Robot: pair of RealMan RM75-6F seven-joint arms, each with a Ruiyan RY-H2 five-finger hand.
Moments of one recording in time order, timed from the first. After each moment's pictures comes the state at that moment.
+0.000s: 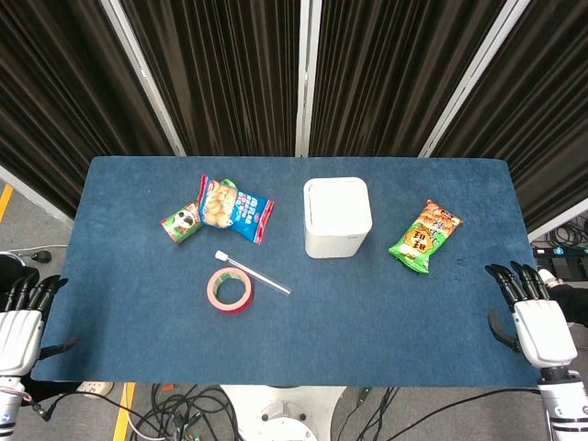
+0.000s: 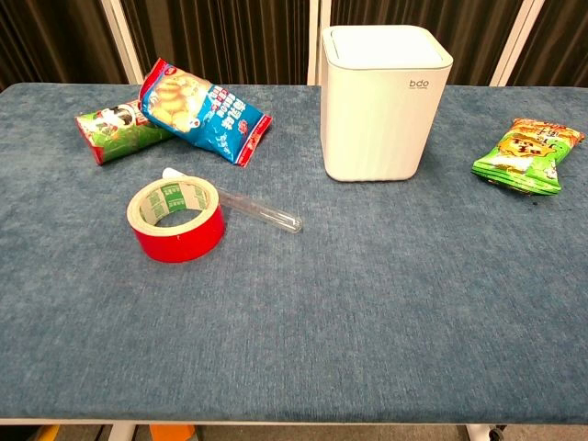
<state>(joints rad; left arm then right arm) -0.03 -1.17 -0.02 -1.57 1.52 1.53 0.02 0.13 -1.04 0.01 -1.69 -1.56 1.49 0.05</state>
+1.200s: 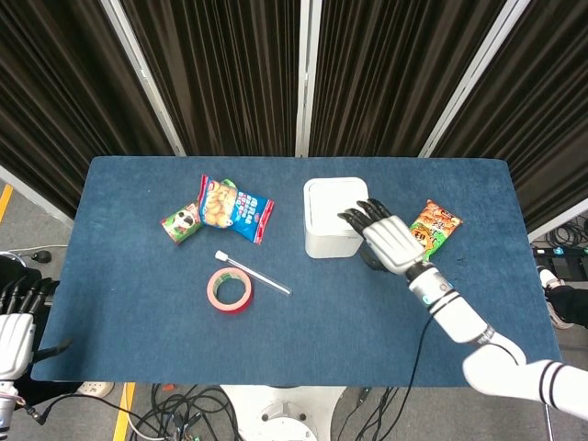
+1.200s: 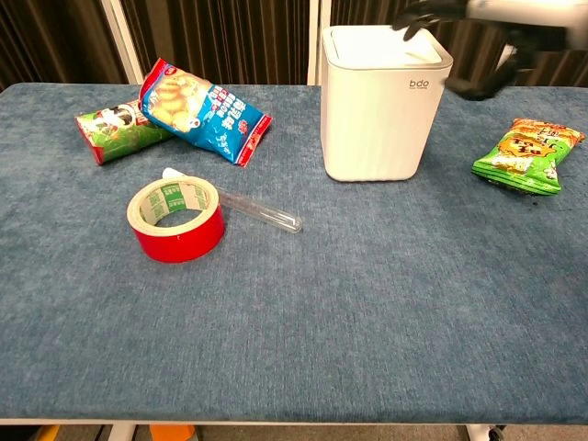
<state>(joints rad) -0.01 -1.17 -0.02 -1.55 1.51 1.55 -0.01 0.75 -1.24 0.27 -1.64 -1.27 0.81 -0.19</state>
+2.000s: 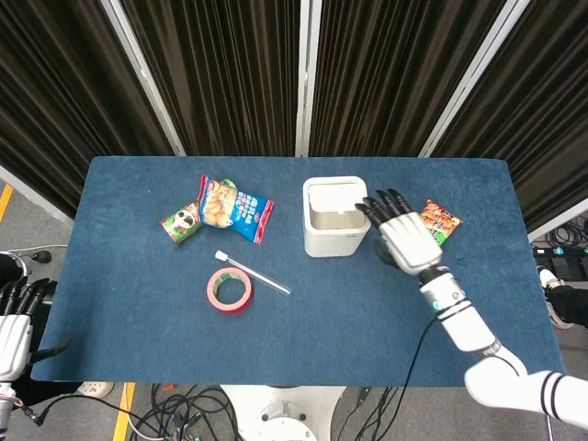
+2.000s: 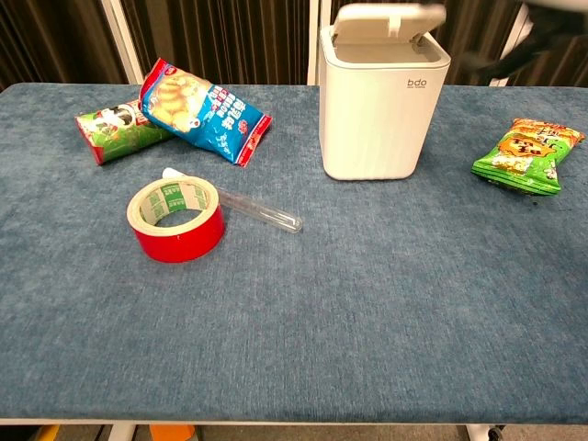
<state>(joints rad) -0.01 -1.18 -0.02 -1.51 1.52 1.56 -0.04 0.66 -1.21 0.21 -1.71 -1.28 1.09 -0.27</state>
